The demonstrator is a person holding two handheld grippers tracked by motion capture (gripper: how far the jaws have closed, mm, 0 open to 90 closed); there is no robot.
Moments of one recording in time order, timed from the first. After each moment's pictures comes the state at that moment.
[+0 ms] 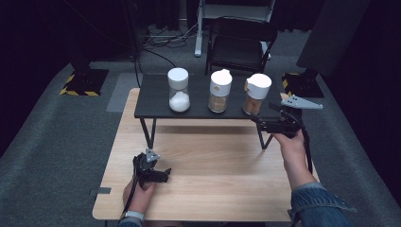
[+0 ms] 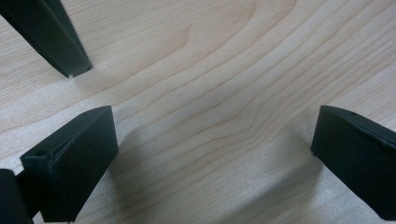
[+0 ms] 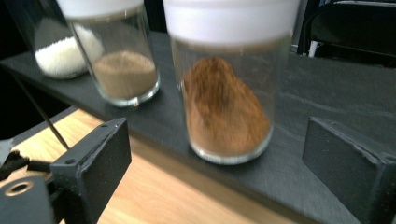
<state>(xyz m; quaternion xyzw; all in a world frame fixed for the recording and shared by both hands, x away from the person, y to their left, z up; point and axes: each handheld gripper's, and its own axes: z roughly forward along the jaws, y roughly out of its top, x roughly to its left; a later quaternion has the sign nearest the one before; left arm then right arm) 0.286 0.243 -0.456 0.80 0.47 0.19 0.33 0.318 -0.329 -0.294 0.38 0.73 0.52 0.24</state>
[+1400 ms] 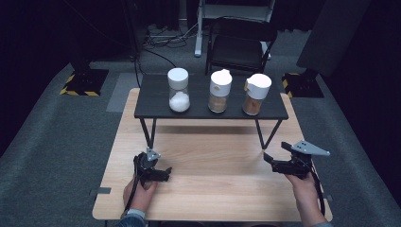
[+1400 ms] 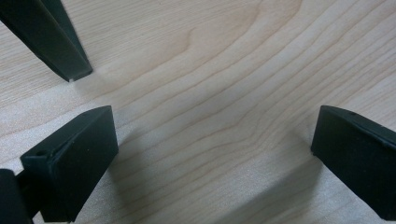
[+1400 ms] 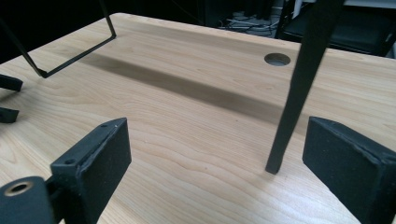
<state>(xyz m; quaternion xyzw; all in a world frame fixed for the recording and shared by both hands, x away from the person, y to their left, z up) 0.288 0.241 -0.456 0.80 0.47 0.19 0.32 0.254 -0.375 -0.392 0.42 0.74 0.47 0.24</state>
